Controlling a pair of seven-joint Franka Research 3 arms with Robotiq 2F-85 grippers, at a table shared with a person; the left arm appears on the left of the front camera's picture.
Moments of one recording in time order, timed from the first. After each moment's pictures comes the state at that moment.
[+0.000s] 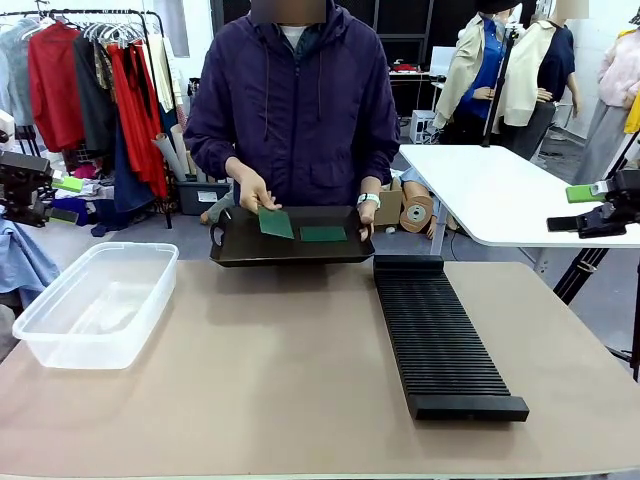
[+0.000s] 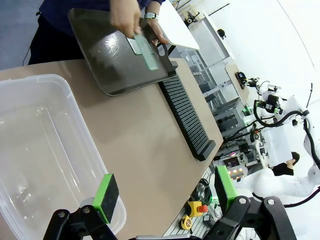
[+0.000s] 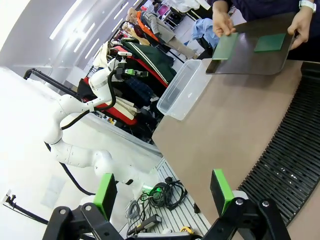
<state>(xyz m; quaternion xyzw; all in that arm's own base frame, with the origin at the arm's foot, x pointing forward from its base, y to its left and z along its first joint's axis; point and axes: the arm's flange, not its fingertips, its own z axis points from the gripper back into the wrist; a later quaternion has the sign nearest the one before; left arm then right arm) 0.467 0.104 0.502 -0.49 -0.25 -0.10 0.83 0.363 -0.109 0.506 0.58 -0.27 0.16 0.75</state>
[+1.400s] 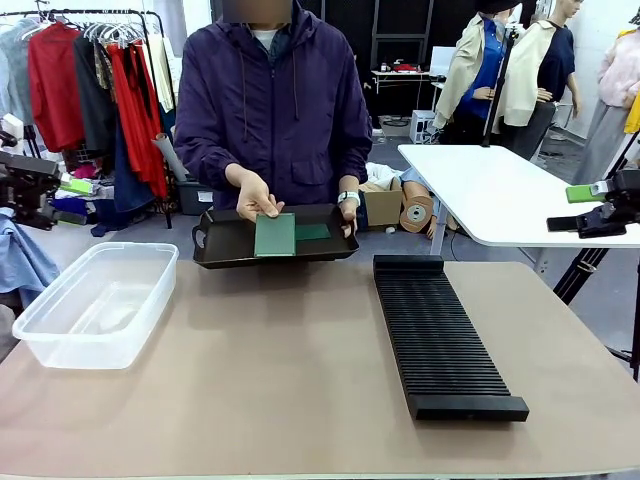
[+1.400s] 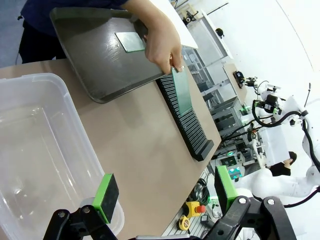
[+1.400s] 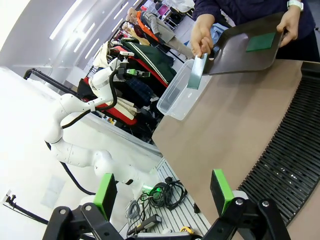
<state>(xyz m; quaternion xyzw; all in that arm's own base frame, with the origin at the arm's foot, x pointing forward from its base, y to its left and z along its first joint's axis) 0.474 0.094 0.493 -0.50 -0.24 -0.10 0.82 0.363 -0.109 0.506 0.58 -0.27 0.16 0.75</state>
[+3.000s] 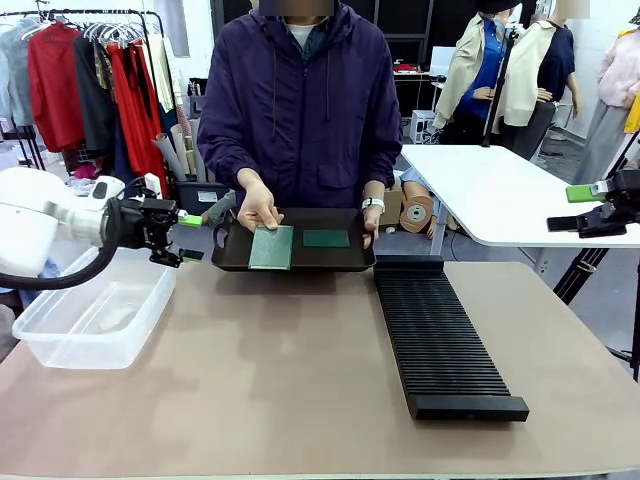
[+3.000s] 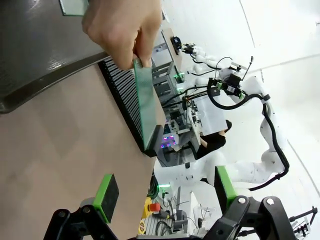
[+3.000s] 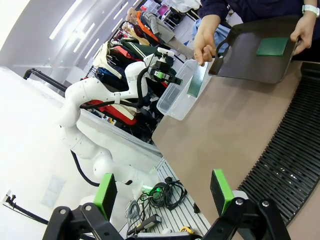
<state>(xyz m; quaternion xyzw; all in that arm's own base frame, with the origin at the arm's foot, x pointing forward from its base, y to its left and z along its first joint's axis) 0.565 -0.068 0.375 -0.65 -0.09 -0.14 0.74 0.363 -0.109 0.506 0.58 -0.27 0.16 0.75</state>
